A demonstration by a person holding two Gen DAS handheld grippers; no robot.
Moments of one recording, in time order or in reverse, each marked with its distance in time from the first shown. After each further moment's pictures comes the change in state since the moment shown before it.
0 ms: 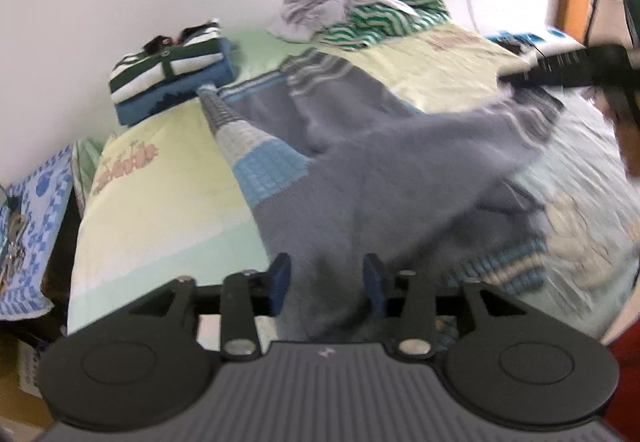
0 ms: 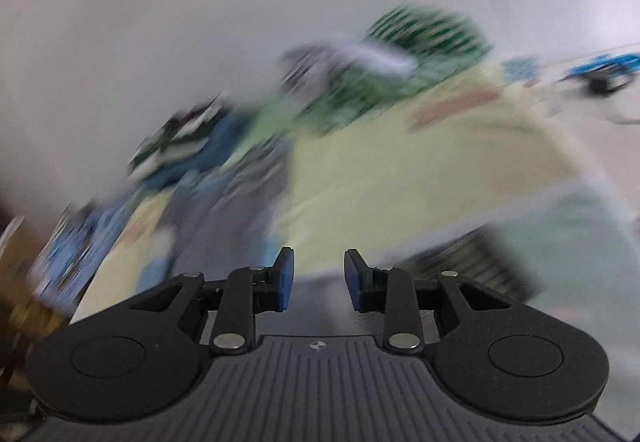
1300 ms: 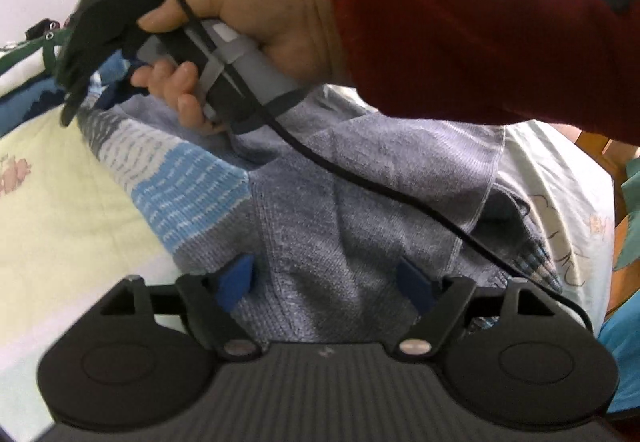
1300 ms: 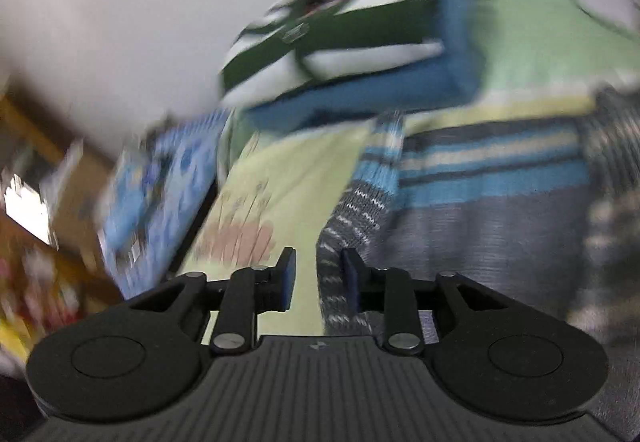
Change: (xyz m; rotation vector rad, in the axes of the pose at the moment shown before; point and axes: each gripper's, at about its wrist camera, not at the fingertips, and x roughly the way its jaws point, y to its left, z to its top) left arm 0.084 0.044 0.014 0.076 -0.061 -0.455; right arm 0.290 0.207 0.072 -0.130 0.309 0.270
